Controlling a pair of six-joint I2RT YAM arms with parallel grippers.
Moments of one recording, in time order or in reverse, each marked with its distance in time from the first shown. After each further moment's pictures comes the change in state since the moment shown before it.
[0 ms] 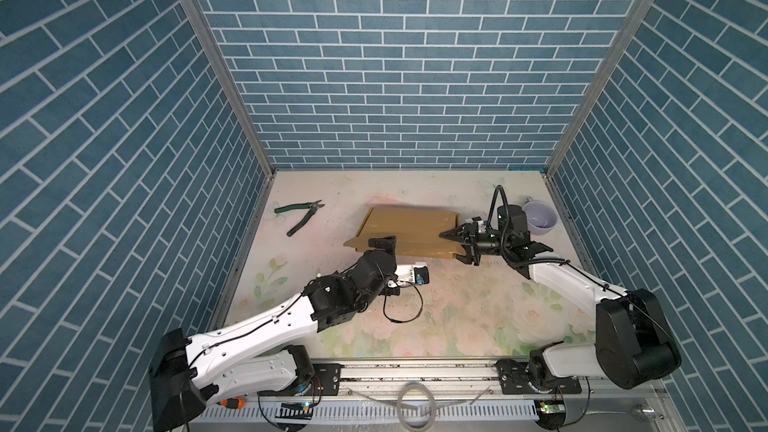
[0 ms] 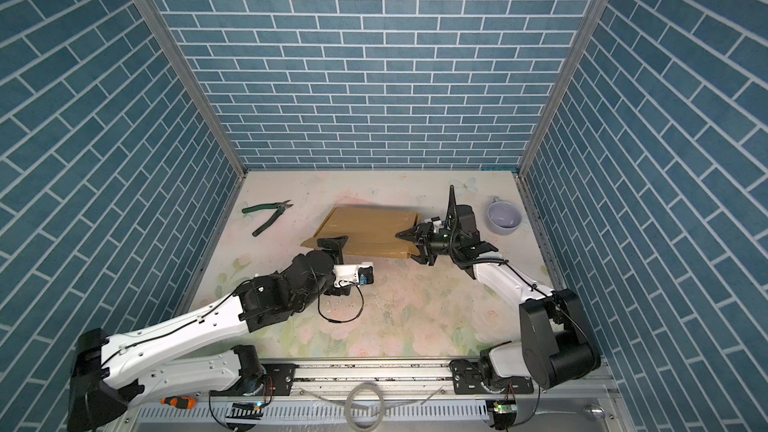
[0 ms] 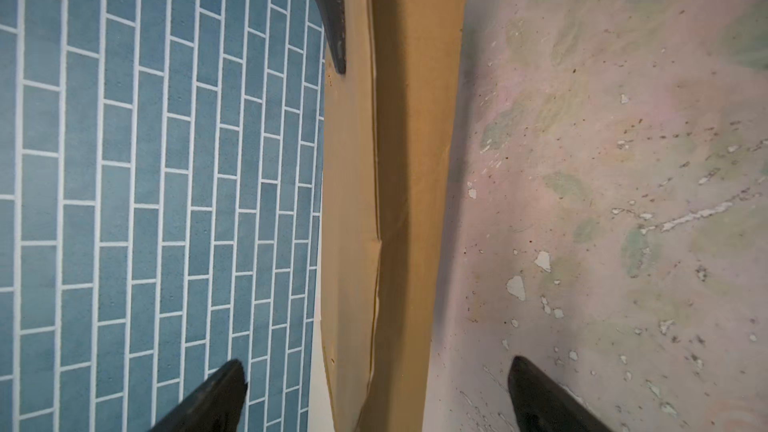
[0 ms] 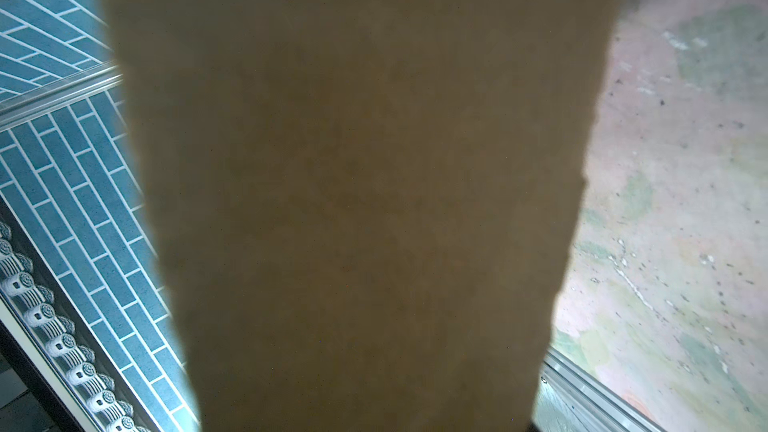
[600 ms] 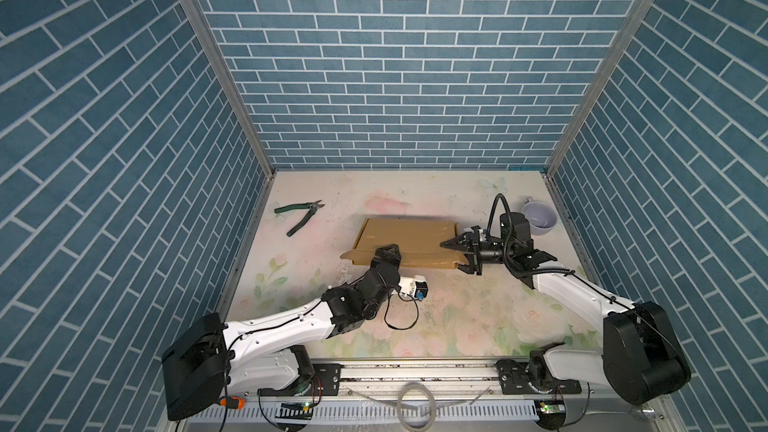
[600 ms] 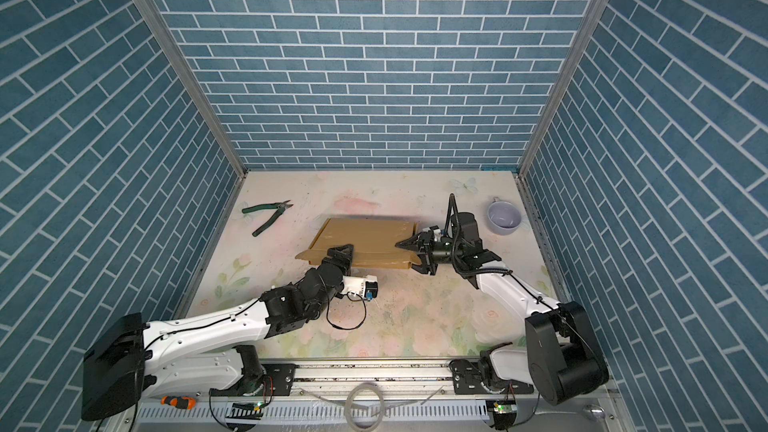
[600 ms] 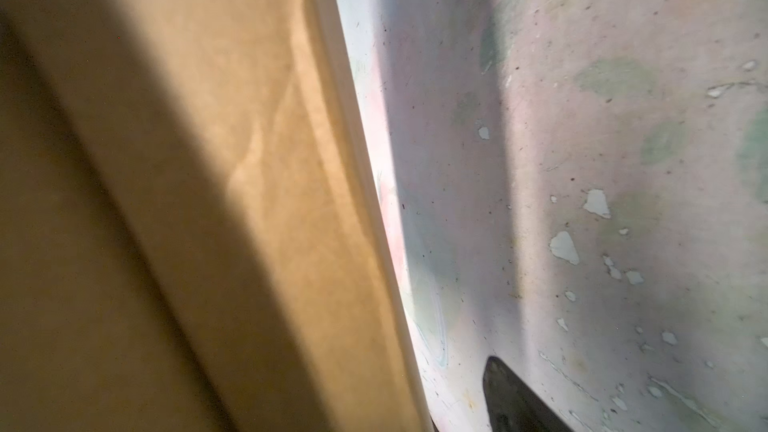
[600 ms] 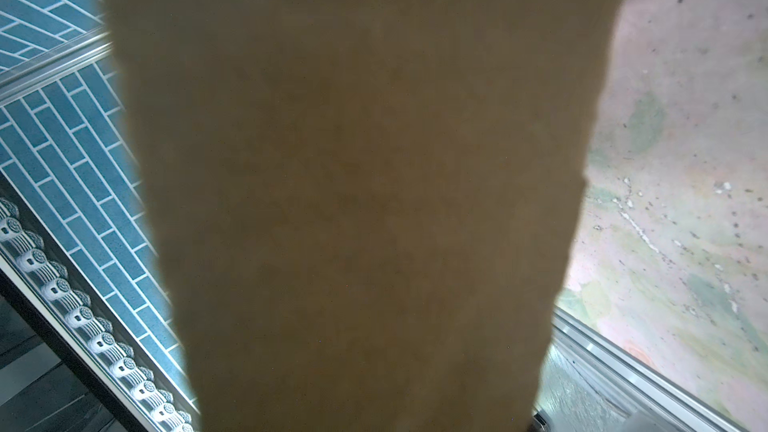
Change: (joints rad) left arm 0.012 0.090 -0.230 0.415 -0.135 0.337; right arm 0.023 -0.062 -0.068 0.021 -0.069 0.061
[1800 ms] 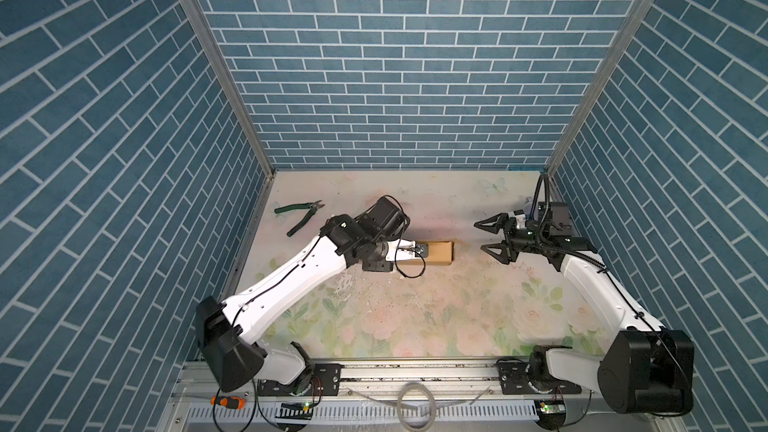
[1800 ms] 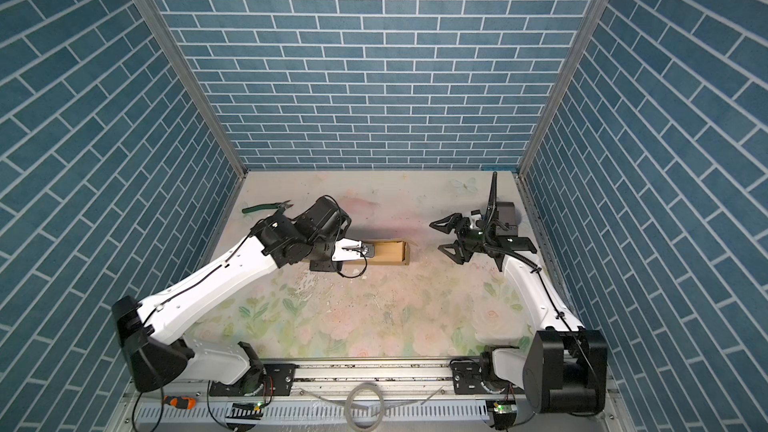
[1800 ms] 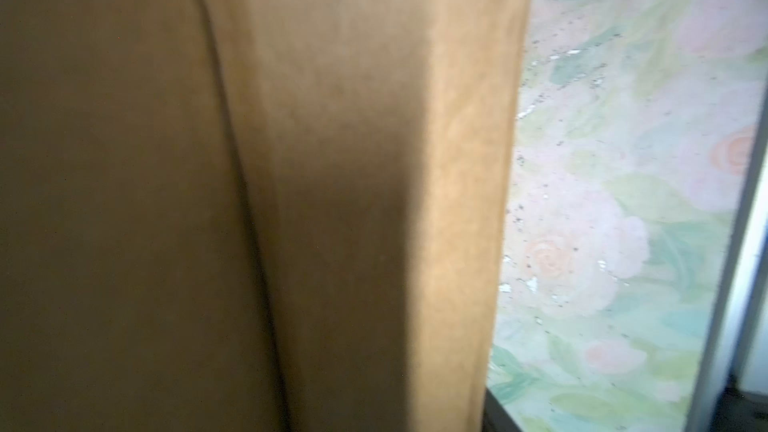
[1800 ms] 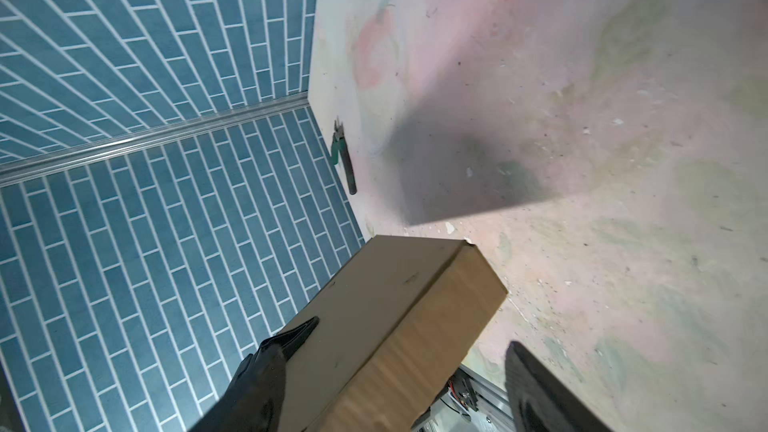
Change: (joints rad) left arm 0.259 0.337 0.880 -1.262 0.556 -0.369; right arm -0.307 -0.049 0.200 -0.560 0.148 -0.493
